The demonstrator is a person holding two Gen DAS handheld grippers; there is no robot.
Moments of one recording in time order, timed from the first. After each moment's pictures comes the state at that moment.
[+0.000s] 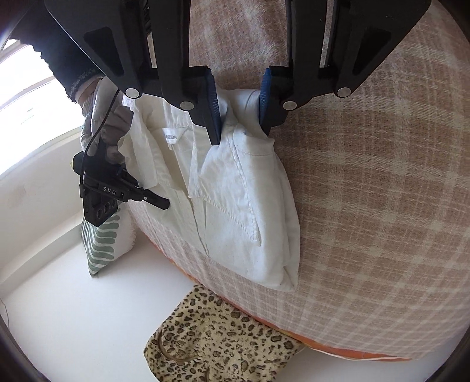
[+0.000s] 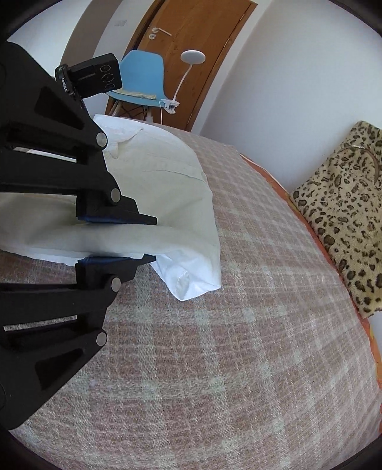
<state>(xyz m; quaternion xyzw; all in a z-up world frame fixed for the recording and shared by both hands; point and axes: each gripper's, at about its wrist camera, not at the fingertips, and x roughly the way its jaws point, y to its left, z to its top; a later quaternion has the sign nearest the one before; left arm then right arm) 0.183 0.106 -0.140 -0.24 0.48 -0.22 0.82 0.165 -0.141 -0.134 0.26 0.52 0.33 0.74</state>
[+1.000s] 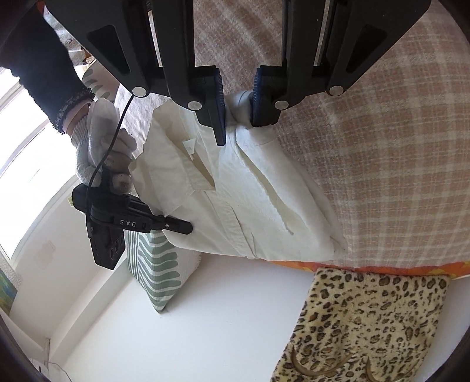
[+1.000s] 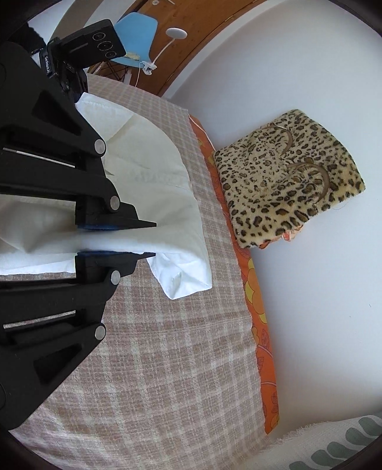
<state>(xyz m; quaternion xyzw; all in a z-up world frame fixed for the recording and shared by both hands) 0.253 -0.108 -0.104 -0.15 0.41 -0.35 0.83 0.232 -0.332 -0.042 0.18 0.45 0.24 0.84</state>
